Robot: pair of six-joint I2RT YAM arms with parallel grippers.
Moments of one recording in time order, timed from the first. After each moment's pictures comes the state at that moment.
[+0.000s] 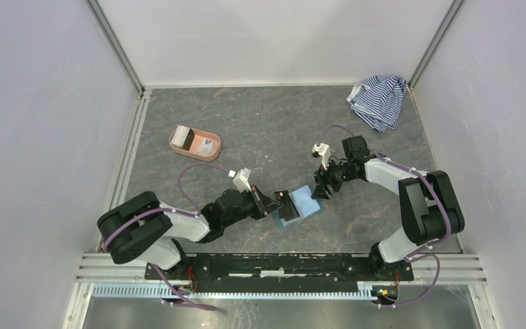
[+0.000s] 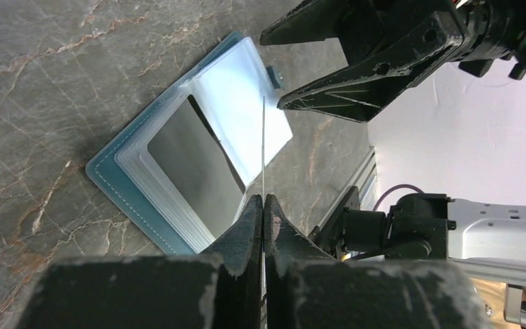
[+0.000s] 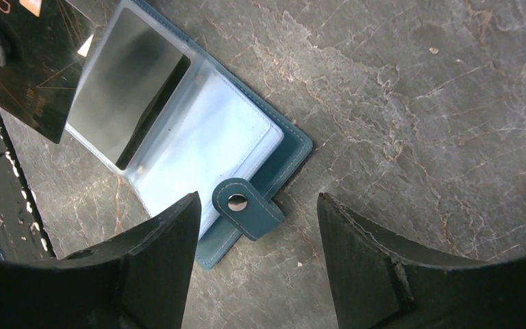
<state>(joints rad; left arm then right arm) -0.94 1.44 0.27 0.88 0.00 -1.11 0.23 1.56 0.77 -0.34 -0.78 -0.56</state>
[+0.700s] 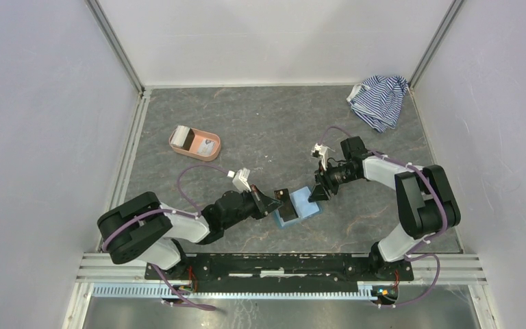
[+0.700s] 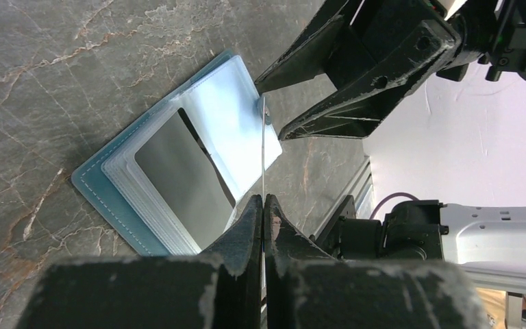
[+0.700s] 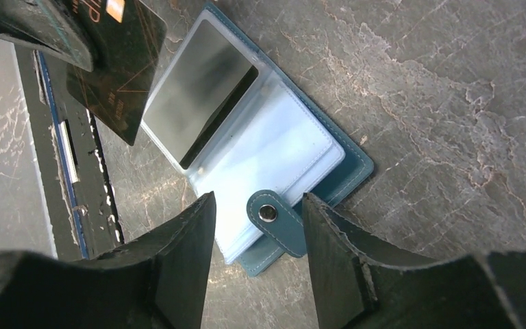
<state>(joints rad) -0.97 1.45 0.26 0.92 -0.05 -1.11 0.23 1.62 0.80 -0.43 -0.95 -0.55</state>
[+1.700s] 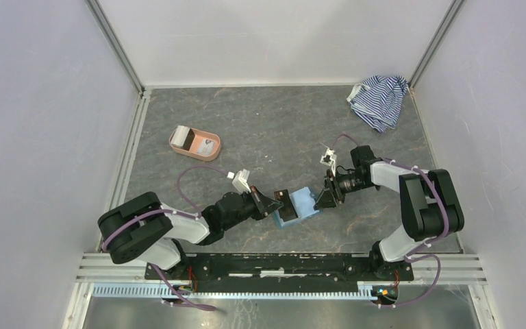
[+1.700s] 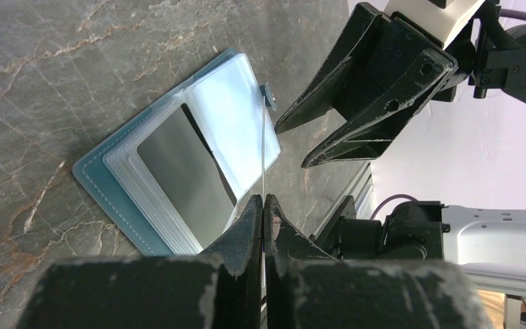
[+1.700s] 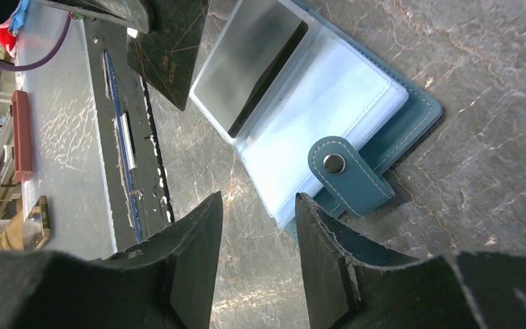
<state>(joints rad) -0.97 1.44 0.25 0.92 -0.07 -1.13 0.14 1.58 0.71 -0.51 -1.09 -0.58</state>
